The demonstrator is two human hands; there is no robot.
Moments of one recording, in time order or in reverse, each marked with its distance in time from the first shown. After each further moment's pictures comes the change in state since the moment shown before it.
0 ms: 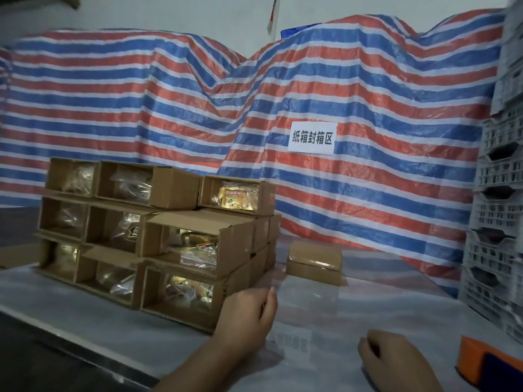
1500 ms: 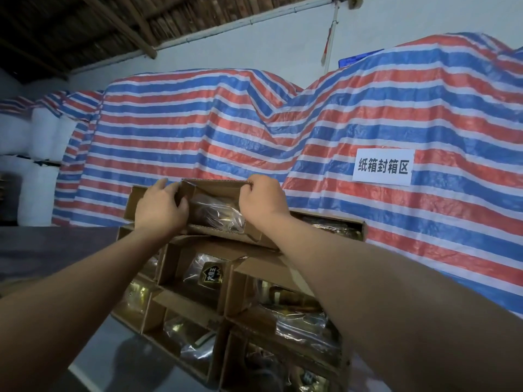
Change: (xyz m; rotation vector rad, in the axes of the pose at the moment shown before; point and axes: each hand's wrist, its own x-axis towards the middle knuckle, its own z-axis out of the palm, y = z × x) left_hand 0.144 -0.240 -0.272 0.476 0.458 -0.407; right_hand 0.158 -0.466 -0.001 0.533 0.191 -0.614
